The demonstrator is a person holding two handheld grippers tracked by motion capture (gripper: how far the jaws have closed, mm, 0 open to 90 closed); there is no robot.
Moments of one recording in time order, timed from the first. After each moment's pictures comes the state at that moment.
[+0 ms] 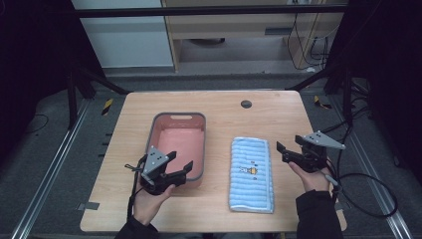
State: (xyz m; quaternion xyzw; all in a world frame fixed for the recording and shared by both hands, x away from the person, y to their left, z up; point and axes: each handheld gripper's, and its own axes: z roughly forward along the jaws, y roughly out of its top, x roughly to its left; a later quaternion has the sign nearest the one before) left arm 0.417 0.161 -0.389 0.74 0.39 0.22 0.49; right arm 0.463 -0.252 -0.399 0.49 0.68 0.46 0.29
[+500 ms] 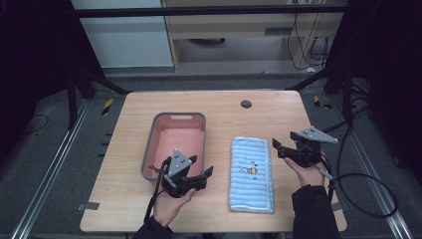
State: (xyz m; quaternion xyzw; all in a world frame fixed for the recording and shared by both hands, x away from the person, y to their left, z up) left arm 0.417 0.116 -0.402 0.76 0.37 0.20 0.49; right arm 0.478 -0.244 -0.400 0.49 0.69 0.46 0.29
